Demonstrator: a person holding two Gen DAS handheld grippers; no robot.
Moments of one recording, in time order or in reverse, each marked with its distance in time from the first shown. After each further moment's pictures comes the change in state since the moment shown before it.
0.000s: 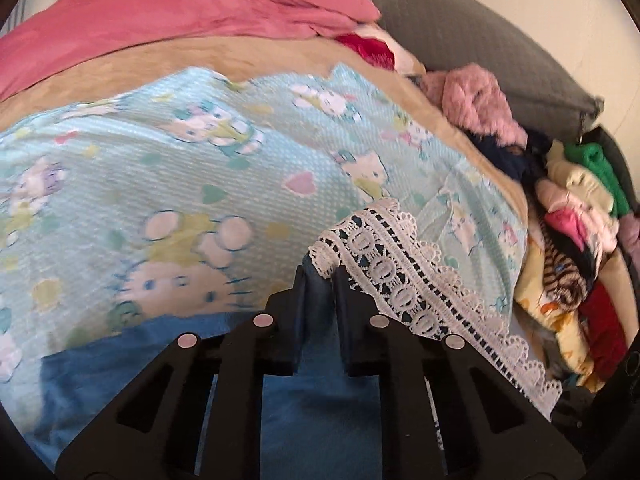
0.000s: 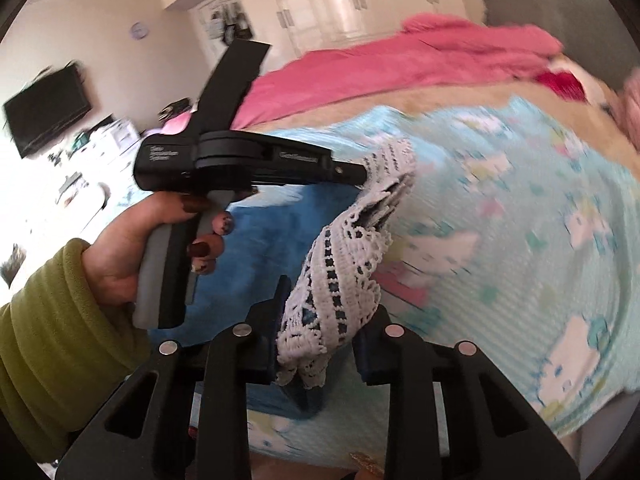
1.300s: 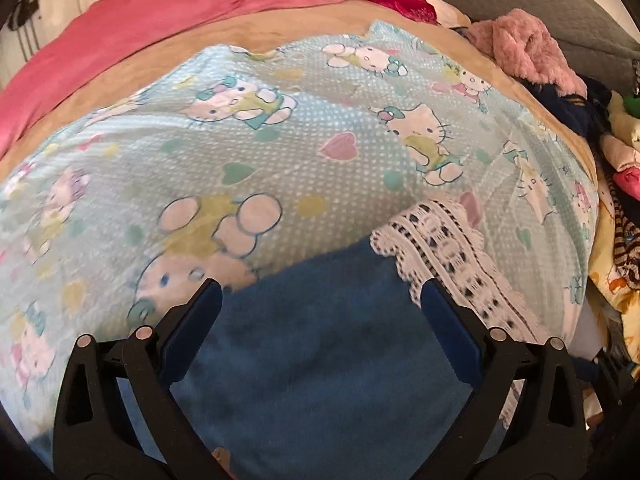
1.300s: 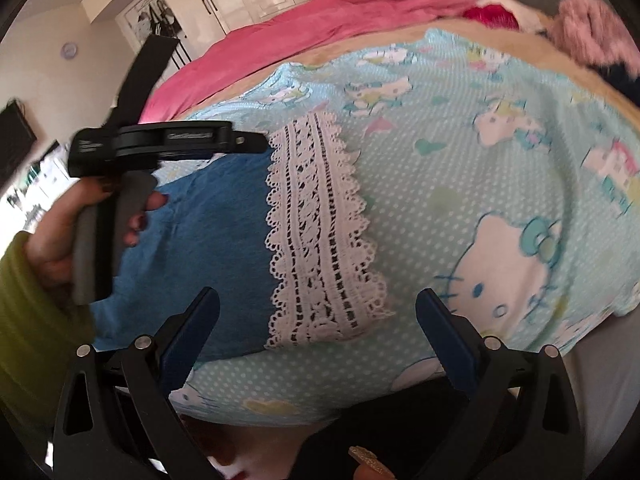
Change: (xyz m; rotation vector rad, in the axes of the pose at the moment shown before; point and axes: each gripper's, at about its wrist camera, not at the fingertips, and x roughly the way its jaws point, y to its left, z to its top) left arm 0.052 -0.024 0.004 0.104 0.141 0.273; right arm -0.005 -0.087 -0.049 0.254 0.120 -0.128
